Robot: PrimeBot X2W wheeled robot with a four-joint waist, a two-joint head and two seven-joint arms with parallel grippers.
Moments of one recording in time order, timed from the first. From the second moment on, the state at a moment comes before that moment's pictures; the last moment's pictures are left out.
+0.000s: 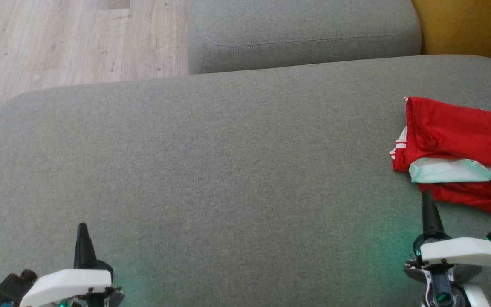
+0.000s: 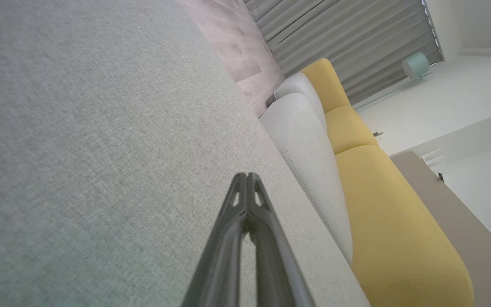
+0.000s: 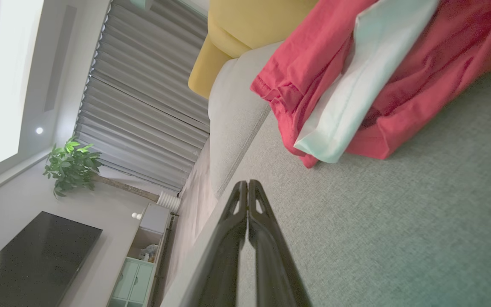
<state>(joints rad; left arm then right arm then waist) 0.00 0.04 0.02 0.29 -1.07 -0.07 -0.04 -0.03 -0.06 0.01 0.33 1.07 0.13 -0.06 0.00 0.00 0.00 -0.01</state>
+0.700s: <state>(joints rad) -0.02 0.04 0.04 0.29 -1.29 -0.09 0.02 -0.03 -0.06 -0.04 0.31 1.29 0.13 0.00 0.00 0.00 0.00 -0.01</state>
